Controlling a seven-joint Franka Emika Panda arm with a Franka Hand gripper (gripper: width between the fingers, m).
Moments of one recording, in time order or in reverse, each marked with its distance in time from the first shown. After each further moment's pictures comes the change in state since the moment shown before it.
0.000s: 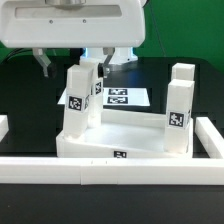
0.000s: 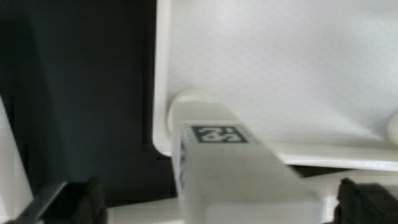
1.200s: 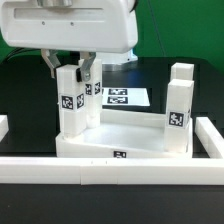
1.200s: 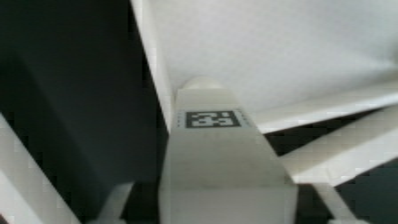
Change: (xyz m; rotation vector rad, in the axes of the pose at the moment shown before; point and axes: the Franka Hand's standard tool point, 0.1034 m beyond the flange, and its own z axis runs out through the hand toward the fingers) arm -0.001 0.004 0.002 0.031 0.035 0.442
